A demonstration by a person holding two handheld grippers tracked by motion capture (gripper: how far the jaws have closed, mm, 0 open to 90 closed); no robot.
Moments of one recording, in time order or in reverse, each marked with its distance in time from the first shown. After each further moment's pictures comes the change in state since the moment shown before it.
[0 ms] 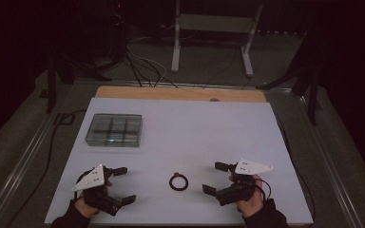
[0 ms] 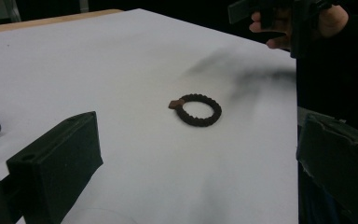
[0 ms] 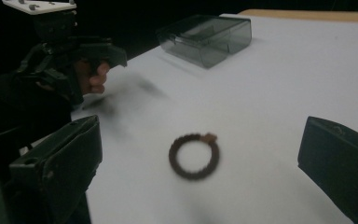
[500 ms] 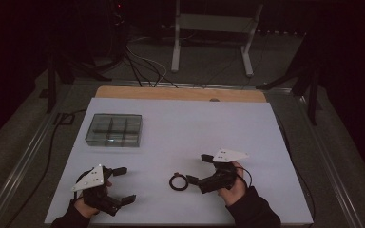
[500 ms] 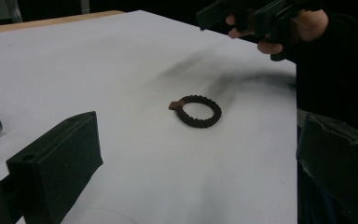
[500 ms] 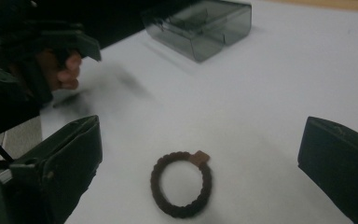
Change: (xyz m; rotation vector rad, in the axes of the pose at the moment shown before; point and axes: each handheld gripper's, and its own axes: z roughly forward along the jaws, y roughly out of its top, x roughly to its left) left arm 0.000 -0.001 -0.001 -0.007 0.003 -0.007; right arm -0.005 0.018 0.051 0.111 -0.047 -0.010
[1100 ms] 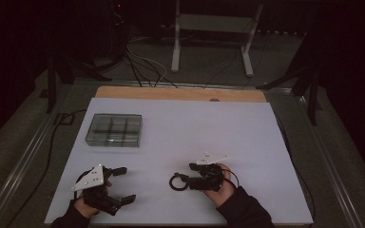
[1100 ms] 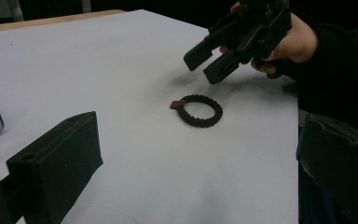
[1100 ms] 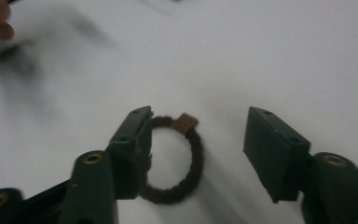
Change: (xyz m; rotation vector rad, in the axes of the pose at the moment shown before) left arm -0.001 0.001 0.000 0.000 -0.003 -0.006; right arm 0.009 -0.014 0.038 0.192 -0.130 -0.001
